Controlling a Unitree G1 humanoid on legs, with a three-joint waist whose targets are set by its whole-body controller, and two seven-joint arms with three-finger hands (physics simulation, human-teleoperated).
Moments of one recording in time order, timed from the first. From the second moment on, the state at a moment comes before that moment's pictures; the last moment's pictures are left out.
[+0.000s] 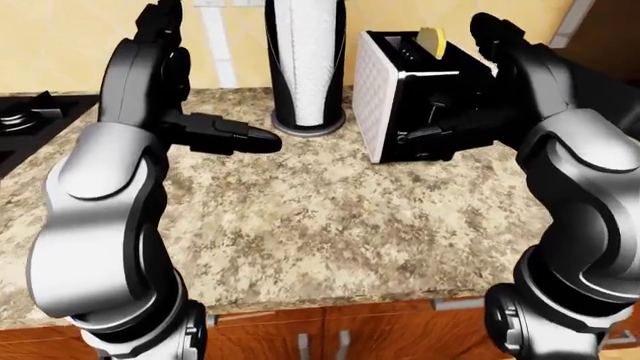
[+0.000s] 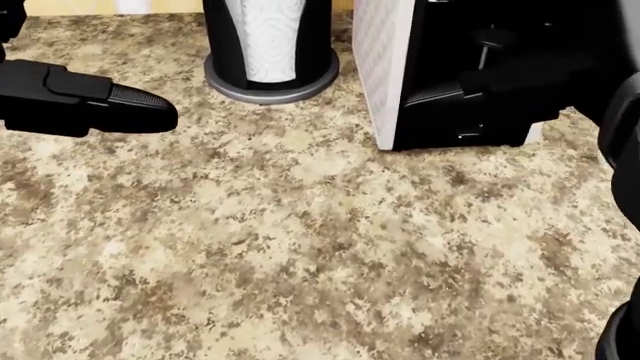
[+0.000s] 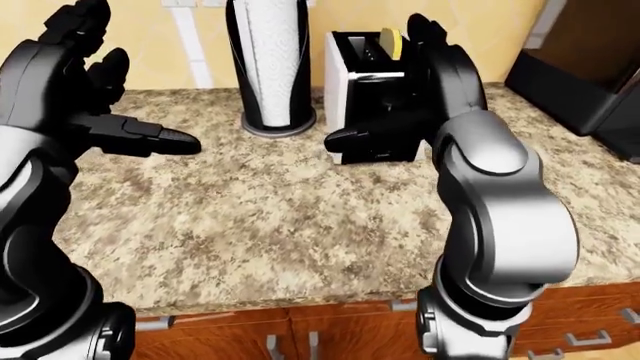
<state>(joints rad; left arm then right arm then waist) -0.87 0.31 0.12 -0.68 0.19 1.35 -0.22 -0.90 -0.34 -0.16 -0.62 0.01 1.44 0.14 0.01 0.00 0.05</state>
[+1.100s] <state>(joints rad) -0.88 0.34 0.12 -0.72 0.17 1.41 -0.22 -0.92 -0.43 -0.21 -0.80 0.05 1.61 0.14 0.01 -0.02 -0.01</state>
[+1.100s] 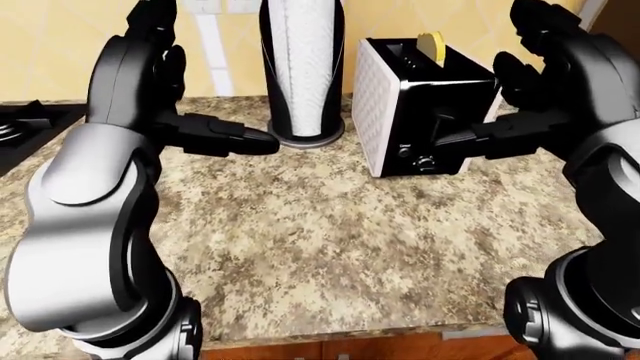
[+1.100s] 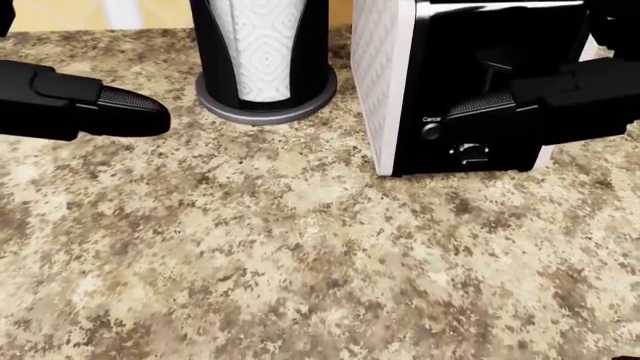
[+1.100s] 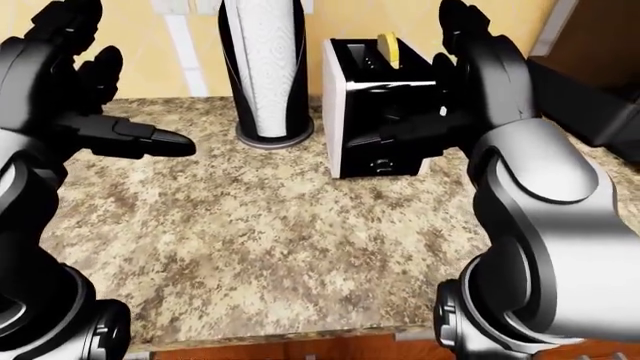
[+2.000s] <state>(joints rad) -0.88 0.34 0.14 -0.76 0.17 1.41 -0.22 -0.77 -0.41 -0.30 -0.87 1.12 1.61 -0.78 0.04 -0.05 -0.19</state>
